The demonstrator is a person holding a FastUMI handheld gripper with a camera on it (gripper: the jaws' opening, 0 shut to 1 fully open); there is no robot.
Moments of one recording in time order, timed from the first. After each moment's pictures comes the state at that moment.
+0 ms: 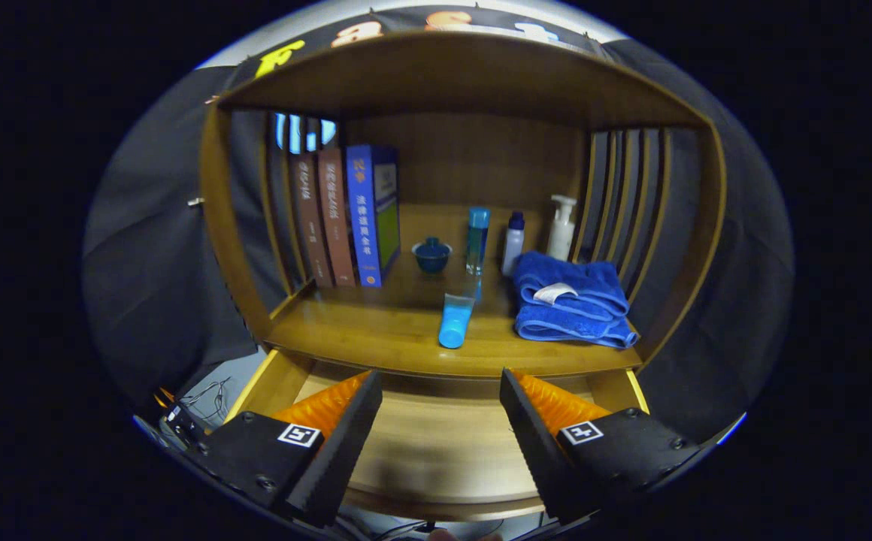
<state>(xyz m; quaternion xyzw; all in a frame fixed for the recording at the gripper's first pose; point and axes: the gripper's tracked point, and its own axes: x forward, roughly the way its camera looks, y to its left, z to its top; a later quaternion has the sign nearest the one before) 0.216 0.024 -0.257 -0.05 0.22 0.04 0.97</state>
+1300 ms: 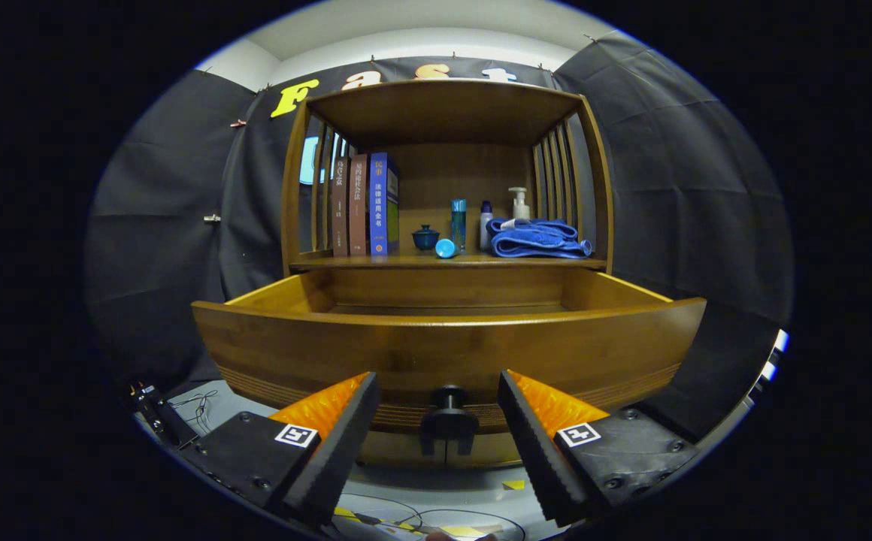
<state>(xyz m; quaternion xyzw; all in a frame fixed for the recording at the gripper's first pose) 0.079 0.009 -0.412 0.00 0.12 0.01 0.99</state>
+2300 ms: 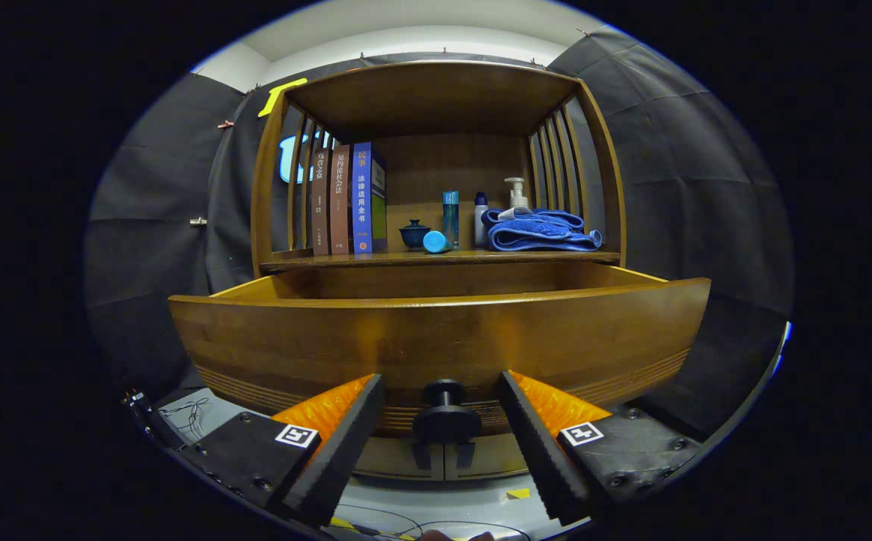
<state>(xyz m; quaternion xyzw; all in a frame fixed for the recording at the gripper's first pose) 0.143 0.002 -0.420 0.00 0.10 0.00 0.99</state>
